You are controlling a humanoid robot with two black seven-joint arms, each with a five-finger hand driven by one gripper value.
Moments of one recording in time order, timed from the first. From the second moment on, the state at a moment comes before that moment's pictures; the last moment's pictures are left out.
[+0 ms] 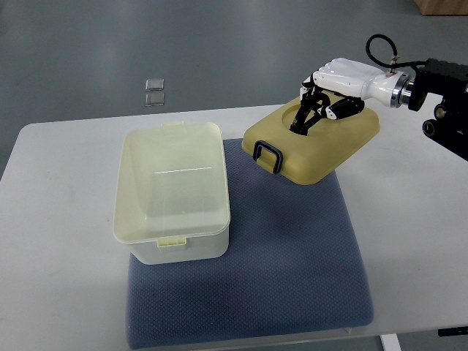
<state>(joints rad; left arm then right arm) 0.05 0.00 -0.08 -0.14 0.03 -0.12 0.15 1.11 -0.51 0.20 0.80 -1.58 -0.10 0.59</state>
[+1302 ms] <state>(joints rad) 0.05 0.00 -0.08 -0.14 0.03 -0.12 0.15 1.05 -0.44 0.20 0.75 -0.43 0.28 0.47</state>
